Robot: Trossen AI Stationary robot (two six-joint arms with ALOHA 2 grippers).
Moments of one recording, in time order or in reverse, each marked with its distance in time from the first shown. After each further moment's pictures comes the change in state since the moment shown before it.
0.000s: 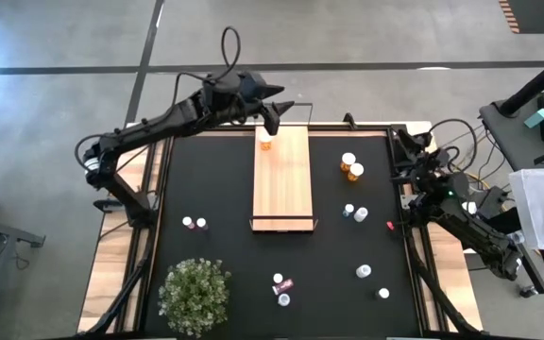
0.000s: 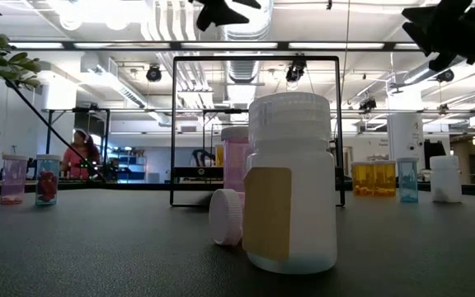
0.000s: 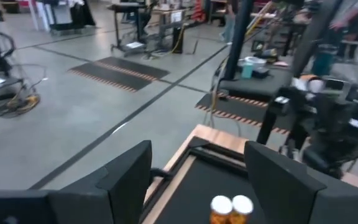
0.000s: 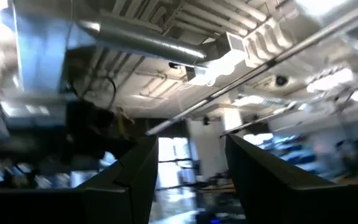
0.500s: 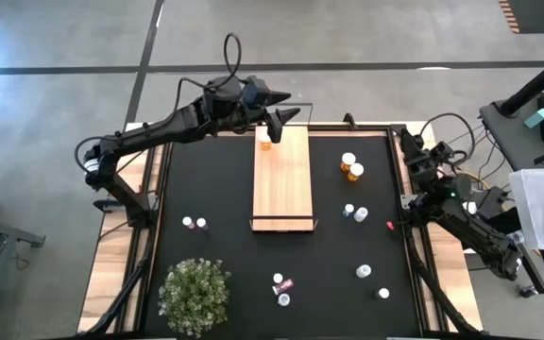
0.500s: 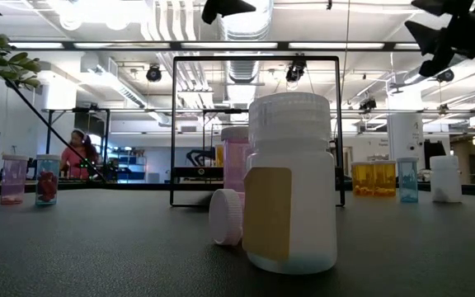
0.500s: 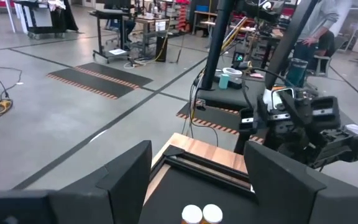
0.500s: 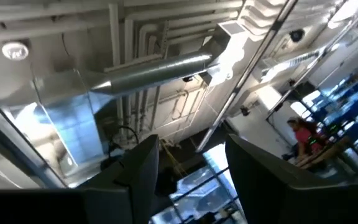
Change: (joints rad) left arm -0.061 0.000 0.000 0.043 0.004 -0.052; right arm 0.000 0.001 0.016 0.047 0.046 0.479
